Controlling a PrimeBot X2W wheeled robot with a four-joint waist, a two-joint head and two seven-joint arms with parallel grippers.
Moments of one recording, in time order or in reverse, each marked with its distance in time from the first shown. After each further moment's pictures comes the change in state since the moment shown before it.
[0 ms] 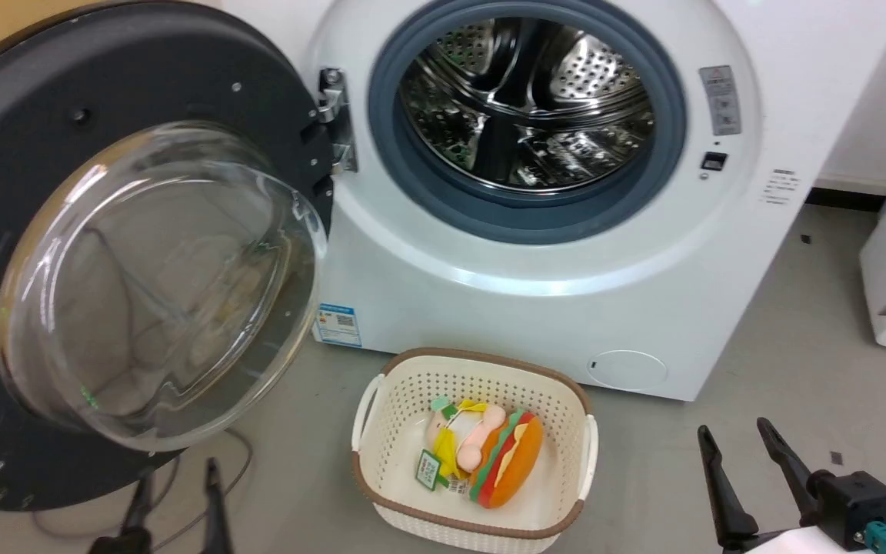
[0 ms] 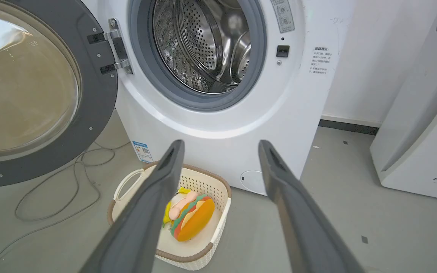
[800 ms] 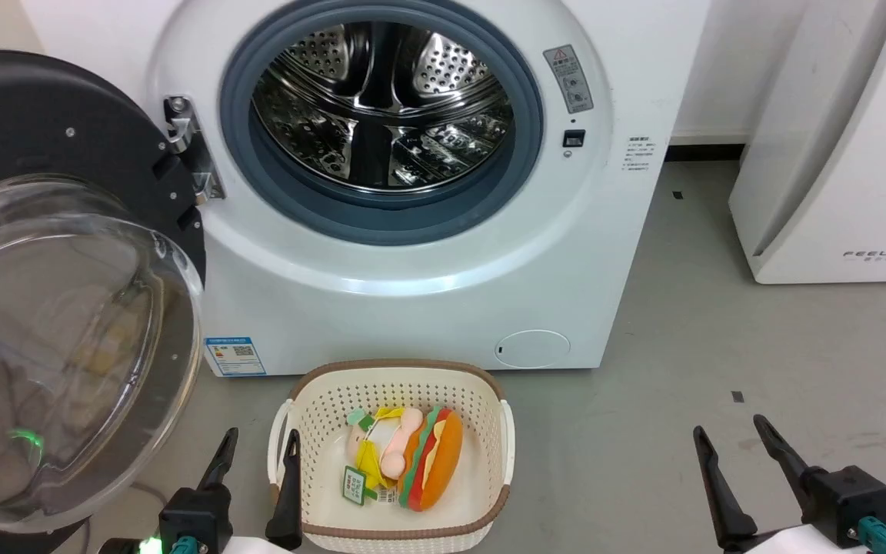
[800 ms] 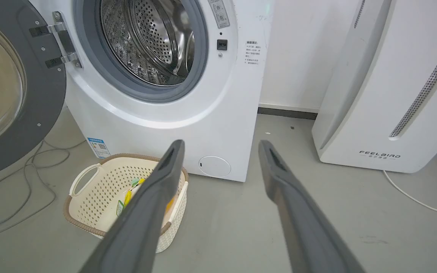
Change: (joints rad) left arm -0.123 -0.007 -0.136 0.062 0.036 -0.071 0.044; right arm 0.011 0.000 -0.004 -0.054 -0.060 0.000 0.051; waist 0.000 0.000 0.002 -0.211
